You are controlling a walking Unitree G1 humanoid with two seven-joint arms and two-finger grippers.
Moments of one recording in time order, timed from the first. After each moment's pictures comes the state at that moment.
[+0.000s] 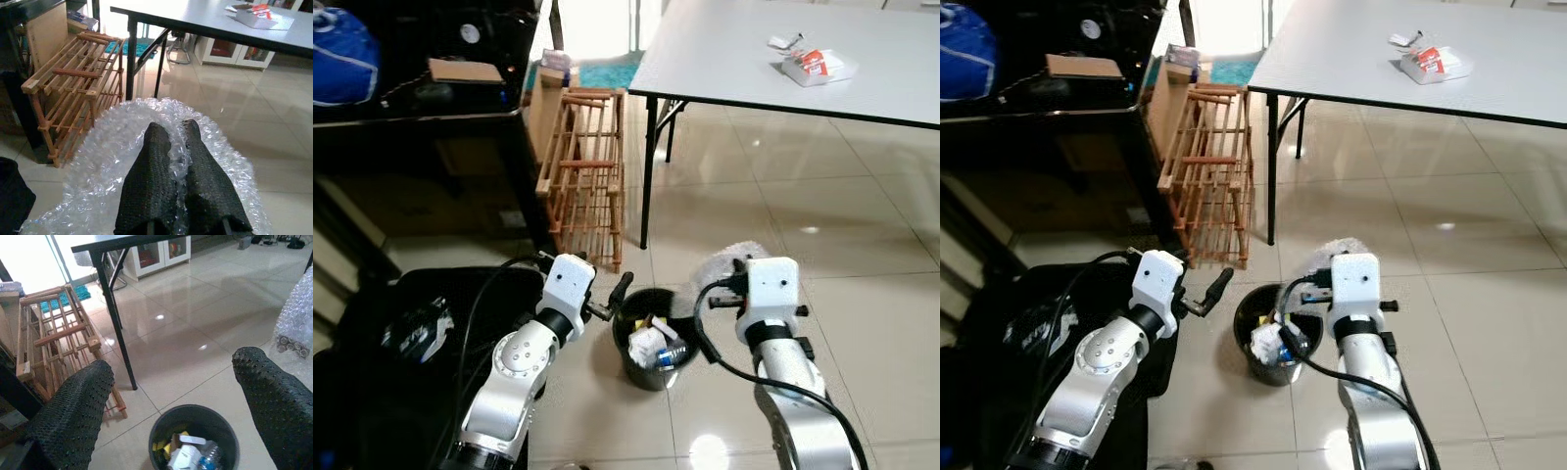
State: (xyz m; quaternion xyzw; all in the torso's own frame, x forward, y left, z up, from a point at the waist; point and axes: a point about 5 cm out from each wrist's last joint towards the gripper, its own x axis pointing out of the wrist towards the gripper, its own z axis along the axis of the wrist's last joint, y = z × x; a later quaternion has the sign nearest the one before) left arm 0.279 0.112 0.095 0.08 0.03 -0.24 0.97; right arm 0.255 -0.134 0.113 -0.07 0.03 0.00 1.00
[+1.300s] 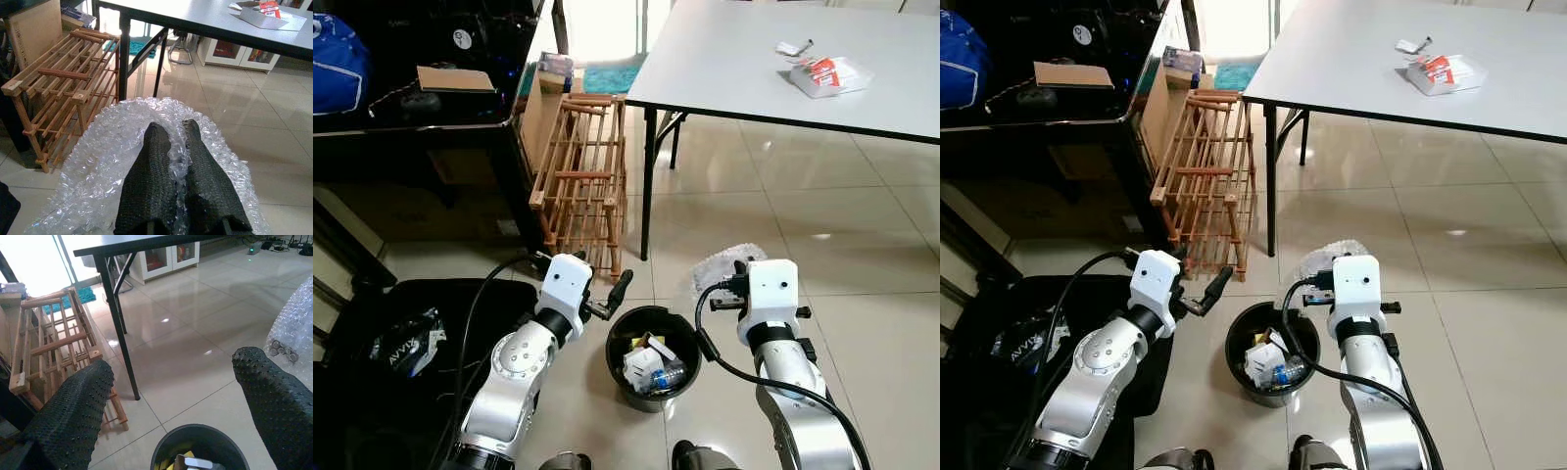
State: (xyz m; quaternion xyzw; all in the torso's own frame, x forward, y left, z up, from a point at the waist) left arm 0.278 0.113 0.096 0.07 0.02 -0.24 0.97; right arm 0.255 -0.136 0.108 -0.08 0.04 -0.01 1.00
